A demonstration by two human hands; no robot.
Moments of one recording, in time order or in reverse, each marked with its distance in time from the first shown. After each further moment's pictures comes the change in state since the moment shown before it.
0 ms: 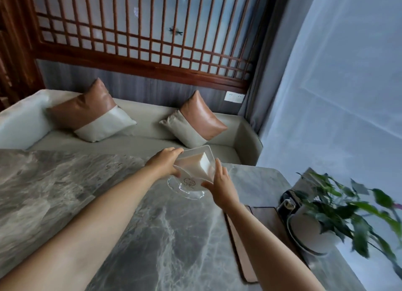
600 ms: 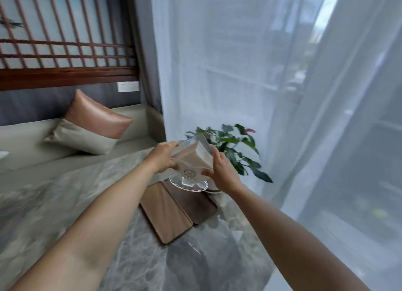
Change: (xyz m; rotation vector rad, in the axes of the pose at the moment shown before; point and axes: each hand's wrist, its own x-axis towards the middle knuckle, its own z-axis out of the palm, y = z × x) left_hand -0.011 0.270 0.117 -0.060 -0.178 0.423; right_hand -0.155 0.201 -0.145 -0.082 0.277 0.321
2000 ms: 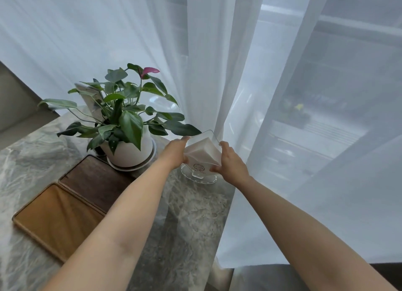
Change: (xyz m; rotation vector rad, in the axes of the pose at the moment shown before) left_hand 0.110 0.137 0.272 0.080 -0.497 0.232; right_hand -0.048 0.263 0.022 0.078 -0.023 0.595
